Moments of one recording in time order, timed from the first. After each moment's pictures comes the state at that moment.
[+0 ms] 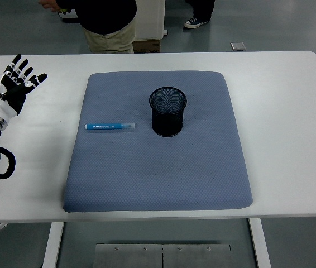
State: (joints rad) left arm -0.72 0.43 -0.58 -0.61 0.02 -0.18 -0.48; right arm -0.02 0.00 0.28 0.21 -0.03 0.06 0.24
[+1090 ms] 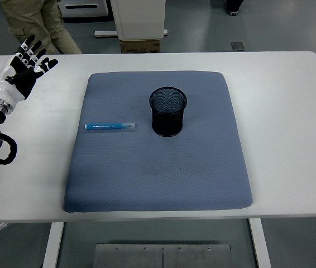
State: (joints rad) left arm -0.85 0.43 -0.46 -0.62 0.05 -0.24 -0.47; right arm -0.02 0.00 0.28 0.21 -0.03 0.06 0.24
